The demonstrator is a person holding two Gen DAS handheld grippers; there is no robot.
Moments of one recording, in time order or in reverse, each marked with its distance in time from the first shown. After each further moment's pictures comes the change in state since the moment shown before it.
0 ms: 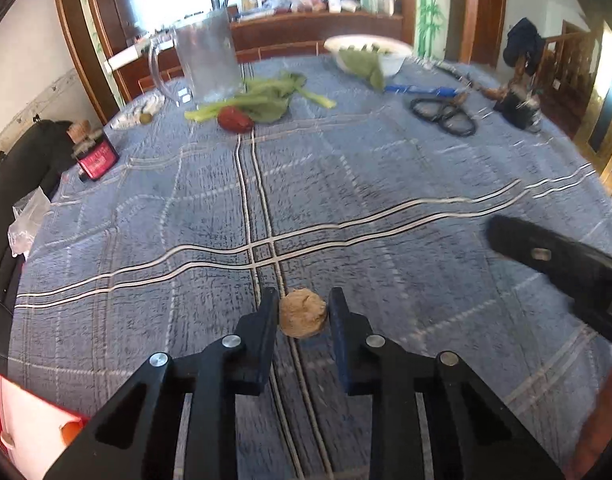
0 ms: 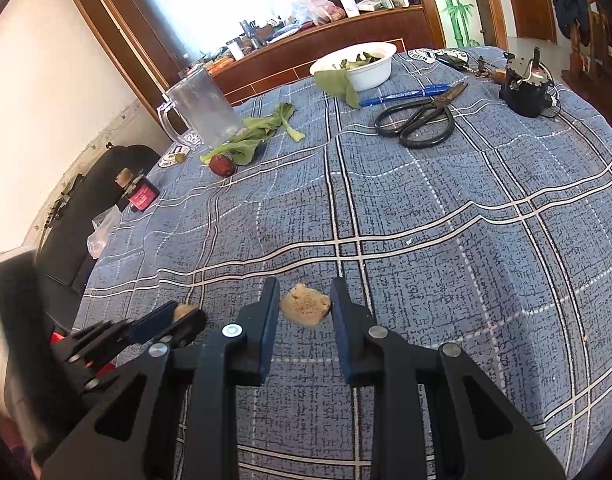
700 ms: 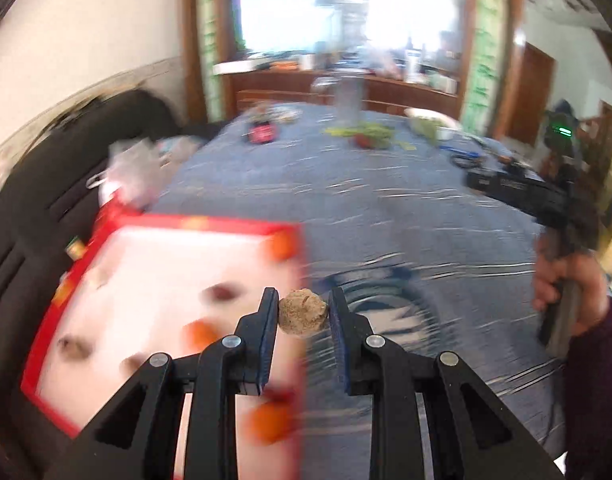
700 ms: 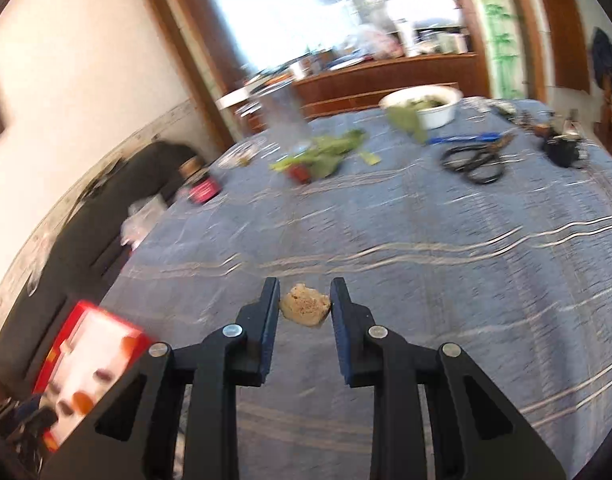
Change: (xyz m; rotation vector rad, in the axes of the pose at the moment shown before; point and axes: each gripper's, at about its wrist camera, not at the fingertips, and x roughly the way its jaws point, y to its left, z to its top) left arm -0.178 0.116 -0.159 -0.275 -0.161 0.132; right arm -0.032 0.074 -0.037 -0.176 -0.088 0.109
